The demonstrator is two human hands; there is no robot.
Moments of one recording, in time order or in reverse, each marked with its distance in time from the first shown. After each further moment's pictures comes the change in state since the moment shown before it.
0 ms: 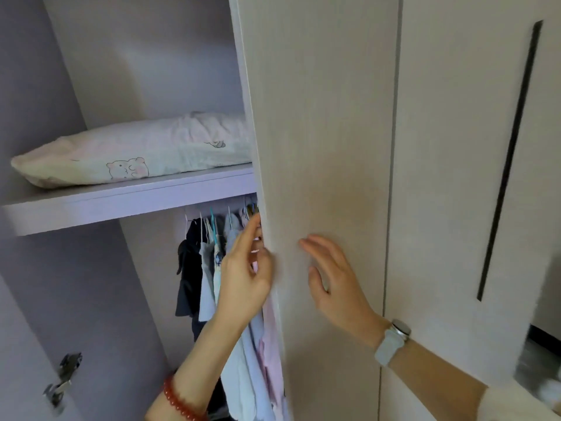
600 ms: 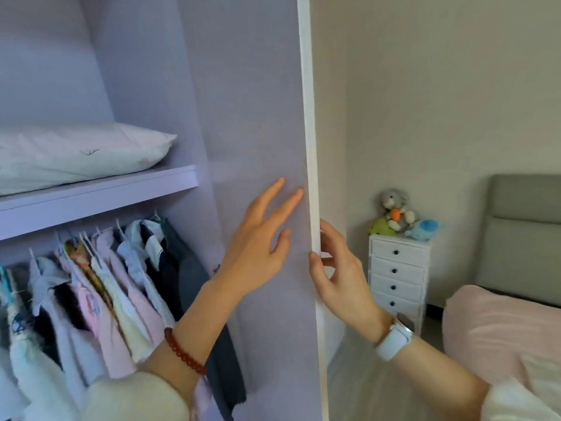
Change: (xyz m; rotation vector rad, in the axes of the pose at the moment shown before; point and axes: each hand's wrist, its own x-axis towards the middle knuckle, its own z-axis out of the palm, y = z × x) left_hand 0.010 0.111 0.171 -0.038 -0.431 0.590; right_hand -0.089 -0.020 -0.197 -0.239 0.329 0.276
